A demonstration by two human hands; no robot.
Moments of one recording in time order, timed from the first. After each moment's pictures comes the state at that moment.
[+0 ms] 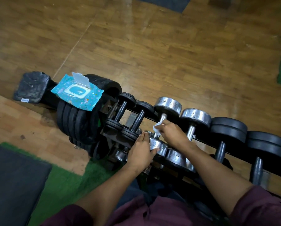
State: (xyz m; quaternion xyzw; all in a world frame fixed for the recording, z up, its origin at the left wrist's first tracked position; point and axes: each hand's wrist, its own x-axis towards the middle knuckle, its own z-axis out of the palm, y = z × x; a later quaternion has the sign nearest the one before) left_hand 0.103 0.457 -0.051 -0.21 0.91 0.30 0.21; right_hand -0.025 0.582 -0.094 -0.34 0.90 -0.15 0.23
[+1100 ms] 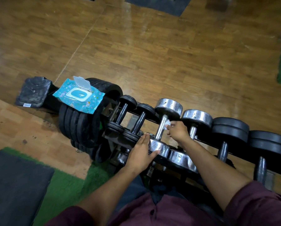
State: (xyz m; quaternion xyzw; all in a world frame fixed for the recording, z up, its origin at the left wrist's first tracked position) left_hand 0.111 0.442 -0.067 -0.18 0.91 0.32 0.20; right_hand -0.041 0.582 -0.124 0.10 0.84 -0.41 0.34
